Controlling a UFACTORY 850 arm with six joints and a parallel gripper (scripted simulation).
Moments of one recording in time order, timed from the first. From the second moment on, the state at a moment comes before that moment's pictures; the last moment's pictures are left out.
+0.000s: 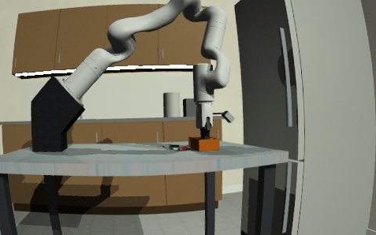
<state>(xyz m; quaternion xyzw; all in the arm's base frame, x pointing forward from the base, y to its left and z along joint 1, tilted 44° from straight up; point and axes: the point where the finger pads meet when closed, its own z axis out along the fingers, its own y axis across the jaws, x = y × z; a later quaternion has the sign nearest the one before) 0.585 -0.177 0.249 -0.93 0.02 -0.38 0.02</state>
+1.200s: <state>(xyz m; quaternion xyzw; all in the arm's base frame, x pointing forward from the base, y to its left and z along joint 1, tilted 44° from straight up) 0.546 -0.178 0.289 -0.93 0.02 -0.38 0.02</state>
